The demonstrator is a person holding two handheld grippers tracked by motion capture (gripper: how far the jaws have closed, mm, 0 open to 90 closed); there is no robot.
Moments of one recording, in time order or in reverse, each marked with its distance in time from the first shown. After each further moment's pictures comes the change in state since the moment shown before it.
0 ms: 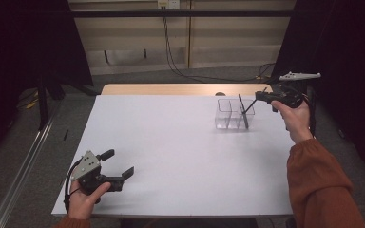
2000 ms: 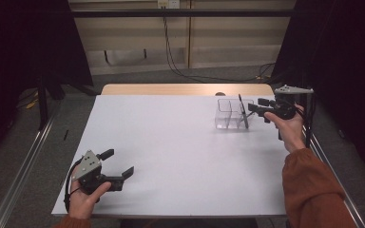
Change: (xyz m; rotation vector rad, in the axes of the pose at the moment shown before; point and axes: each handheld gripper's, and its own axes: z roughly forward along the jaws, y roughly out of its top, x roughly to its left) left arm 0.001 0.001 0.001 0.011 0.013 0.019; right arm 0.002 -0.040 0.019 -0.054 -0.021 0.030
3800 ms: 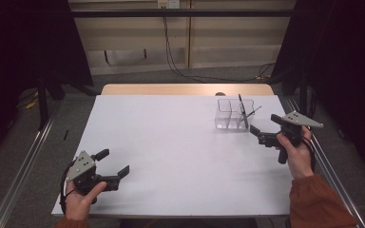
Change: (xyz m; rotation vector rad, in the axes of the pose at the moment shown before) left arm 0.004 0.000 -0.010 -0.024 0.036 -0.027; right arm 0.046 -0.058 -0.044 -0.159 -0.084 -0.024
